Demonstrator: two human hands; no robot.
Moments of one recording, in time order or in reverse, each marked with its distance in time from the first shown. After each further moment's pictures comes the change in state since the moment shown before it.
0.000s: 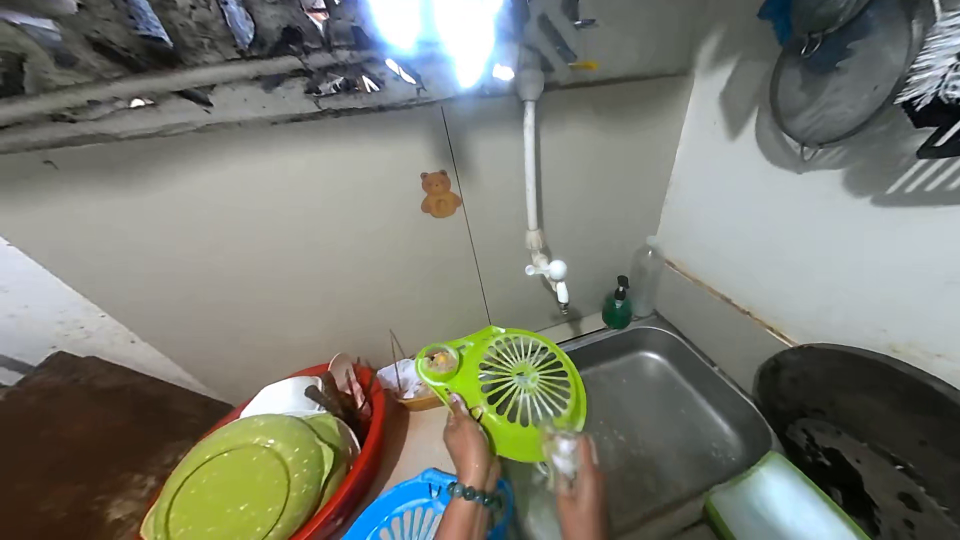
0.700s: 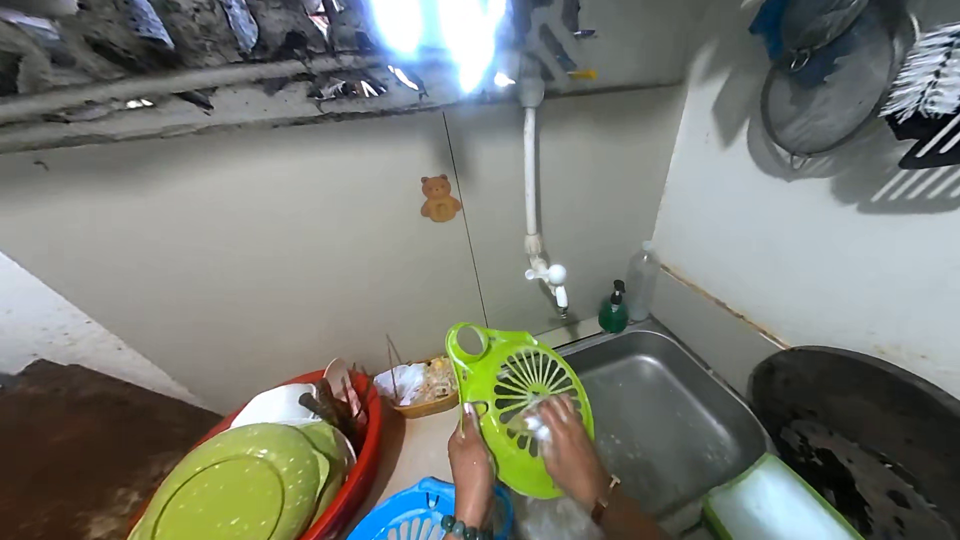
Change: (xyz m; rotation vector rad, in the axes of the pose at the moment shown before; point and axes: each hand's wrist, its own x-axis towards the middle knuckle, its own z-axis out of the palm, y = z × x) left_hand -0.007 -0.003 -0.020 0.172 -0.194 0.106; right_hand 0.065 -0.010 -0.002 -0.219 -0.211 -0.423
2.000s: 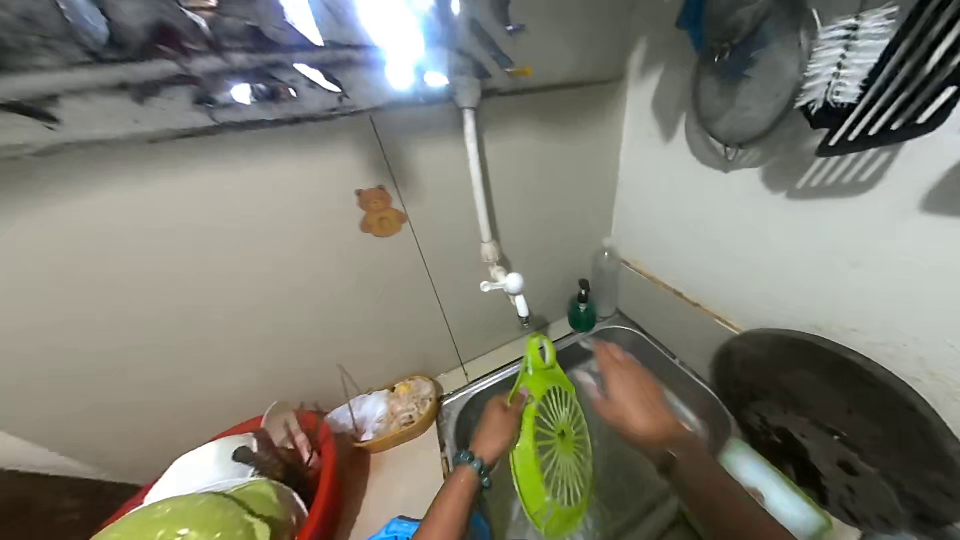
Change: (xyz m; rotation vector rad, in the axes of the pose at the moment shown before) left_hand 0.053 -0.004 0.080 0.670 -0.767 -0.019; right_hand 0.059 -0.007 -0.152 -0.366 -0.296 0.530
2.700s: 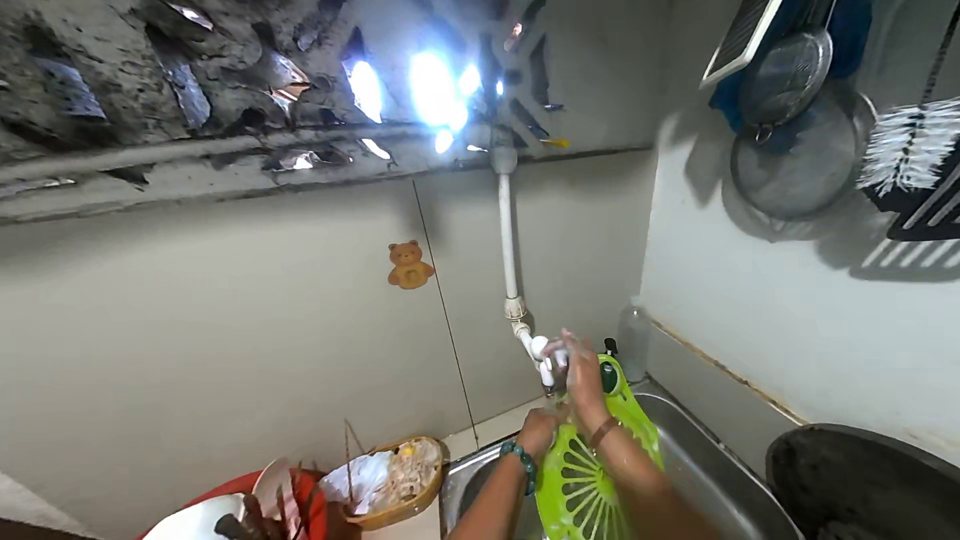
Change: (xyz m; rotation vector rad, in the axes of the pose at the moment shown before) left_hand 0.083 0.066 0.007 -0.216 -0.051 -0.085; right_hand 0.144 -0.058 0.033 1.245 0.365 -0.162
